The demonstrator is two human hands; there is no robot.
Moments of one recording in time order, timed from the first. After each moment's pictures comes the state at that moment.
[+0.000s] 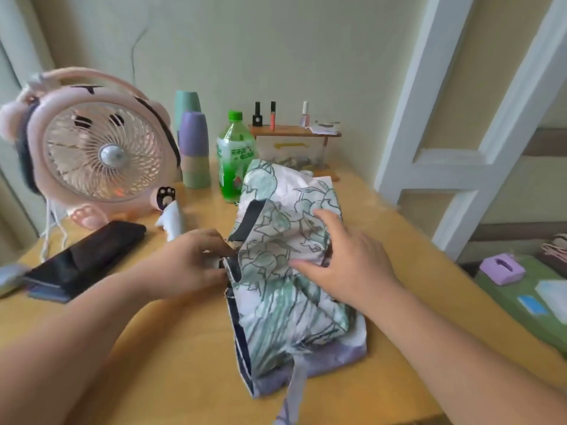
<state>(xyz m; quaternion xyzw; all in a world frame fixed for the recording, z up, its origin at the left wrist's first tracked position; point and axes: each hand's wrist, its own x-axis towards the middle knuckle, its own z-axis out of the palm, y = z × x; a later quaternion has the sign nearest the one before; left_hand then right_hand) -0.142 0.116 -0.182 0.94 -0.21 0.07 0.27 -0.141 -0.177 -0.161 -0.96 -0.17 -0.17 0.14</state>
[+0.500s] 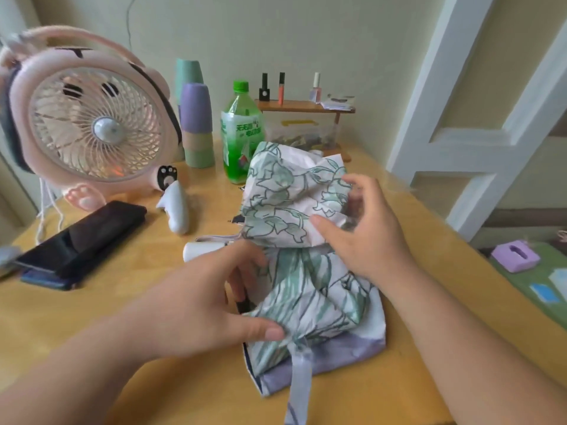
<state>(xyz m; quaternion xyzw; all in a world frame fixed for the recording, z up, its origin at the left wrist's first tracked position) -0.209 0.074 -0.175 0.92 -0.22 0.03 0.32 -0.110 -0.178 -0.183 -0.88 -0.13 -0.21 0.40</state>
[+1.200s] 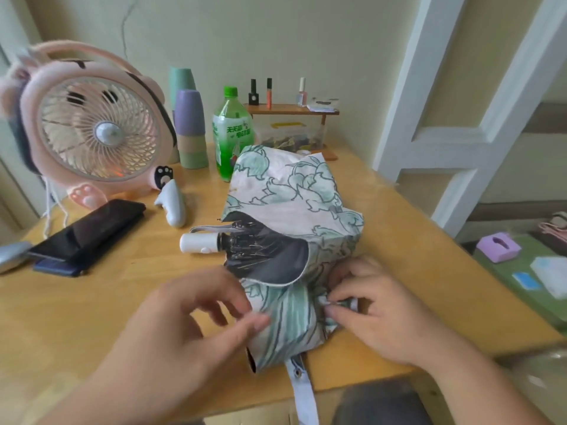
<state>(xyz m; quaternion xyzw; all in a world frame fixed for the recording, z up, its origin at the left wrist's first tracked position) -0.284 0.050 -0.185 0.86 -0.18 0.19 0.44 -0.205 -0.230 -0.222 -0.89 -0.30 -0.11 0.33</state>
